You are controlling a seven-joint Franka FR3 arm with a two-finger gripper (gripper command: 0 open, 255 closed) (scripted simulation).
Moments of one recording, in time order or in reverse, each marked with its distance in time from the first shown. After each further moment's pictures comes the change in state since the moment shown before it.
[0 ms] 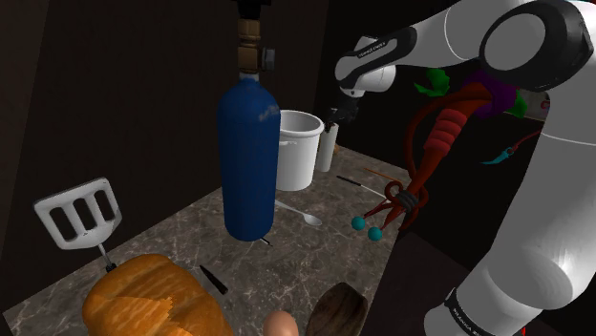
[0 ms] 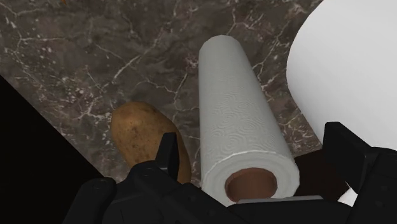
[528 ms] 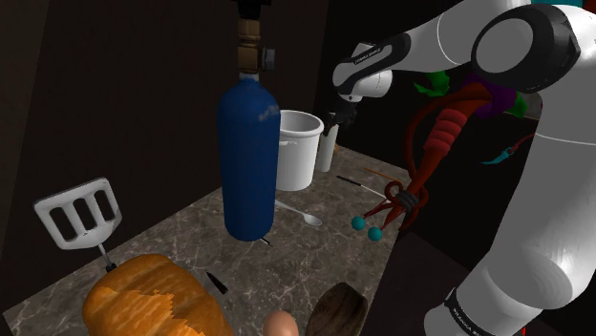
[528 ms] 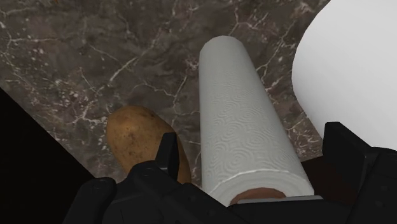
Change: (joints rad) arm -0.003 0.033 0.003 -0.003 0.012 0.035 -0.009
